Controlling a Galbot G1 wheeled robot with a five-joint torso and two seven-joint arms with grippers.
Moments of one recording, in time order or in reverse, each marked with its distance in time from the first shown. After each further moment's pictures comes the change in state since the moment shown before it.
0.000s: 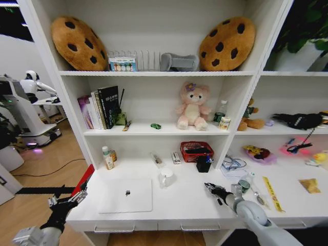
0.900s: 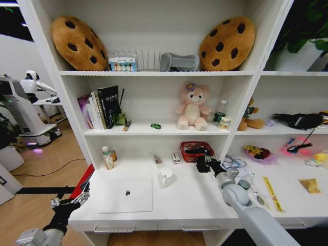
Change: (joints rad) left arm 0.024 -0.002 0.023 -0.007 0.030 -0.015 0.008; right arm 0.315 0.109 -0.139 -0.140 -0.152 0.556 0.109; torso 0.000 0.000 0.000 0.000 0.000
